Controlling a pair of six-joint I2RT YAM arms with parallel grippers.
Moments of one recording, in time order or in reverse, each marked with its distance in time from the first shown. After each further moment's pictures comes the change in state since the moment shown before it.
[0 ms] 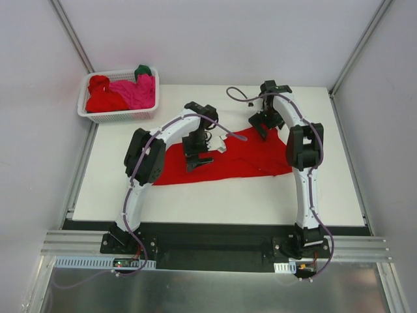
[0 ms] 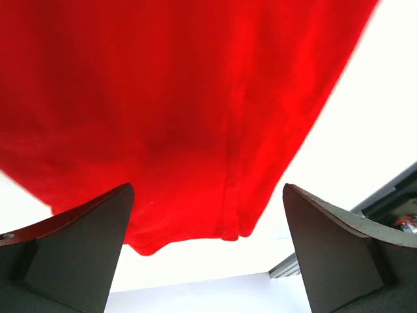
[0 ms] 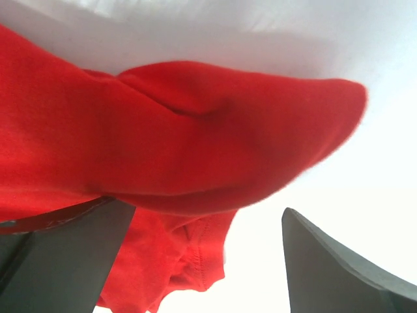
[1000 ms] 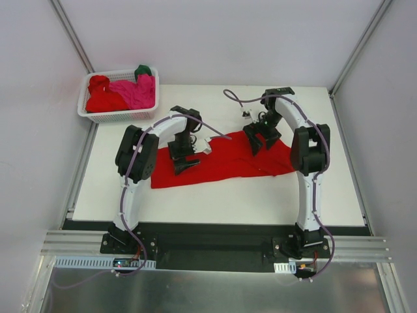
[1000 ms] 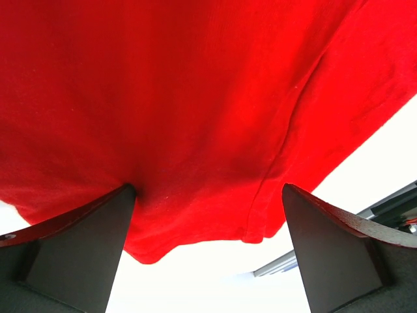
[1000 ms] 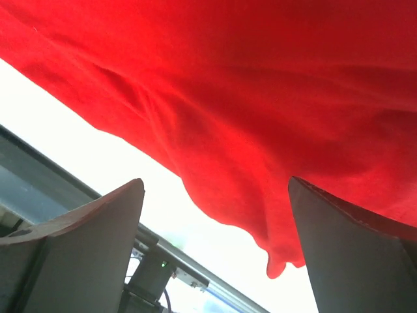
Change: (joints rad) left arm 0.124 -0.033 -0.194 0.095 -0.015 0.012; right arm 0.016 -0.158 -0.197 -0.233 -0.445 -0.014
